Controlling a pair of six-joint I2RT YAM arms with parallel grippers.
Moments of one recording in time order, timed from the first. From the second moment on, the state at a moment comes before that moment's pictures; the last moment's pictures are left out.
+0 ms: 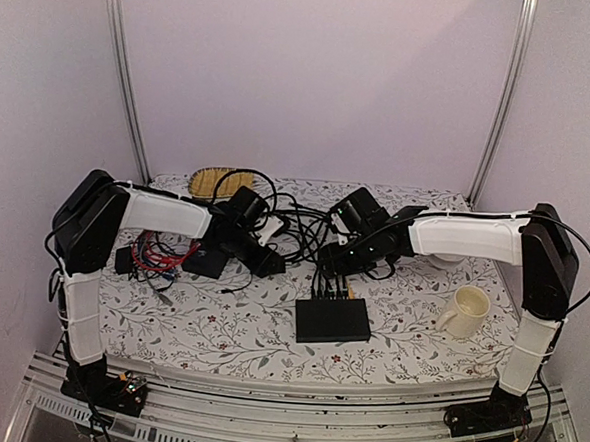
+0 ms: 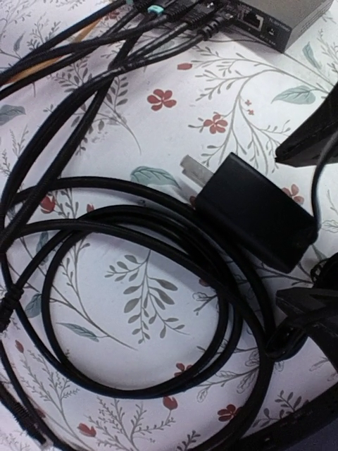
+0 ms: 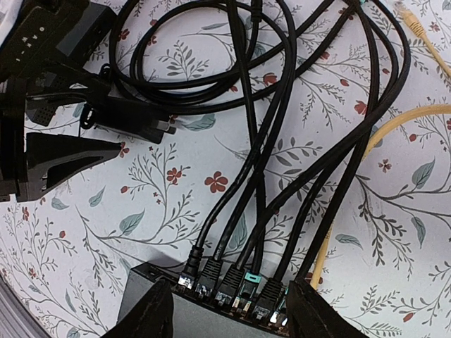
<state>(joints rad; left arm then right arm) -0.66 2.02 1.32 -0.30 0.09 0.06 0.82 1.87 1.35 -0.45 0.05 0.41</state>
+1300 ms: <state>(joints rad) -0.66 2.06 1.29 -0.11 0.14 0.19 0.82 1.87 1.37 -0.46 0.05 0.41</state>
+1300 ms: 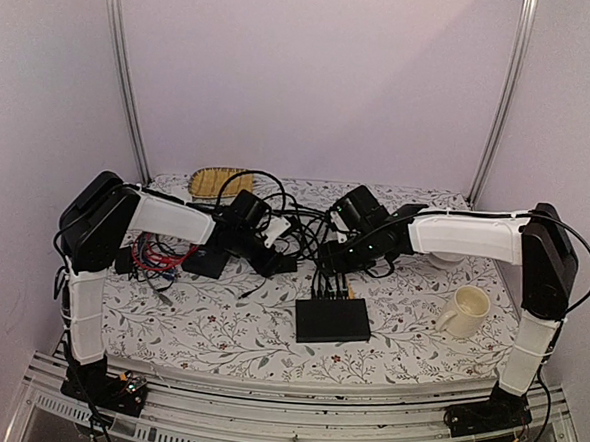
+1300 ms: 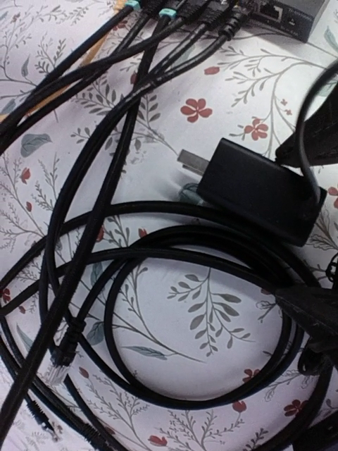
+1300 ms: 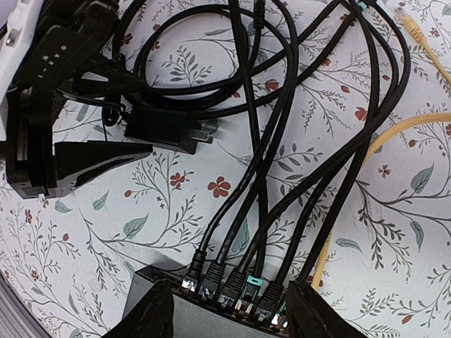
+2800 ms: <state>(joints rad) -0.69 2.05 1.35 -0.15 0.21 0.11 0.82 1.81 1.36 -0.48 0.12 0.41</state>
